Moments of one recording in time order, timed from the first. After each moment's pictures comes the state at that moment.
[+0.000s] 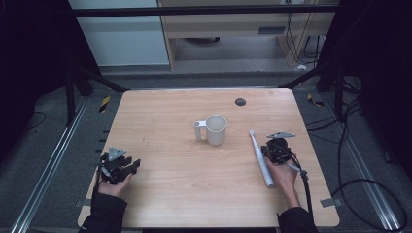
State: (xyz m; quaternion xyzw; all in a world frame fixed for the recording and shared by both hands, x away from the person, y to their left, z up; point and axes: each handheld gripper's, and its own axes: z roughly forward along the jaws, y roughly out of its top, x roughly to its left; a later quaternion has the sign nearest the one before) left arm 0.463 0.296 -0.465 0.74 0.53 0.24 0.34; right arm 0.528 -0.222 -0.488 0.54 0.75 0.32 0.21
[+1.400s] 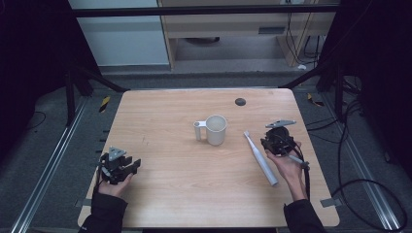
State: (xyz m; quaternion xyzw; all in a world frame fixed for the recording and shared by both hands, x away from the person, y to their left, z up) left arm 0.463 0.295 -0.465 0.74 0.53 0.24 0.34; right arm 0.520 -0.207 -0.419 0.51 0.78 0.29 0.23
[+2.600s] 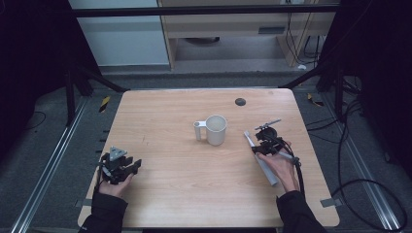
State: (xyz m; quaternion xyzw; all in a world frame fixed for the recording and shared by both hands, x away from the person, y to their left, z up) left arm 0.464 0.294 -0.466 0.74 0.53 0.24 0.34; right arm 0.542 -0.190 -0.446 0.52 0.81 0.23 0.16
